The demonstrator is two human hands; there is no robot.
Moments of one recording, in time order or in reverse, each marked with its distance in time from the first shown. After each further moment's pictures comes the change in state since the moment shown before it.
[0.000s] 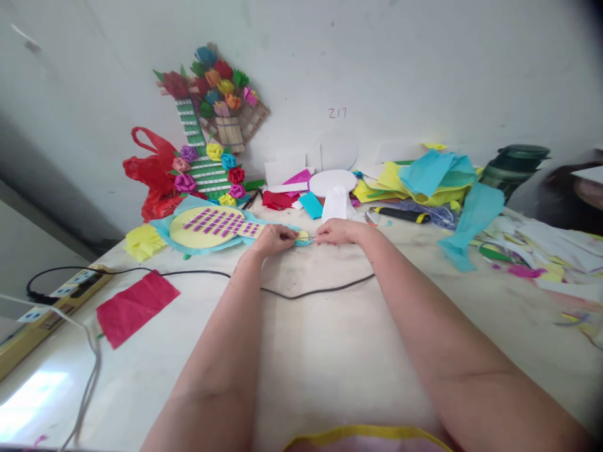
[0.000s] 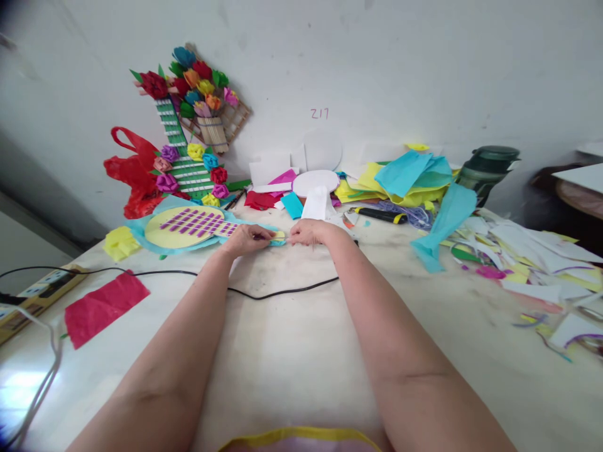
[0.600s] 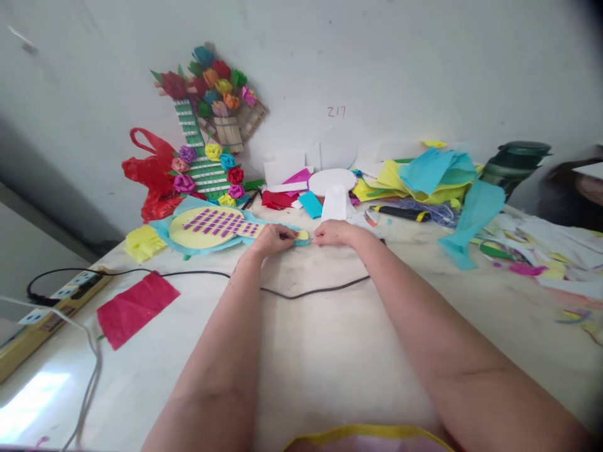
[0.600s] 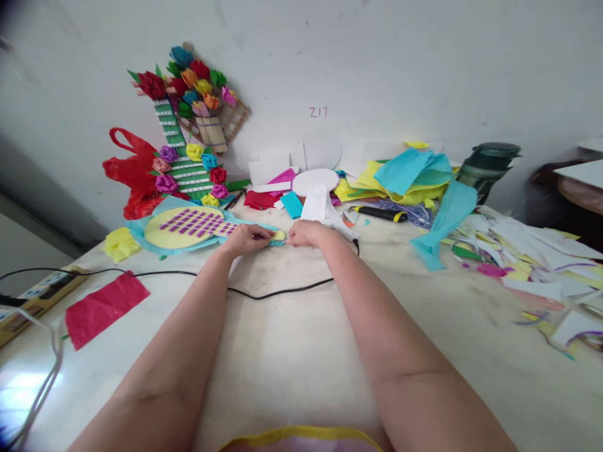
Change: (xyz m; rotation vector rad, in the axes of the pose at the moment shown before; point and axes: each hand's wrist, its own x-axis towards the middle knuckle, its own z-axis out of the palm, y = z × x) left_hand 0.000 0.003 0.001 -0.021 0.018 -0.021; right_hand 0.009 -0.009 0.006 -0.220 0.027 0.125
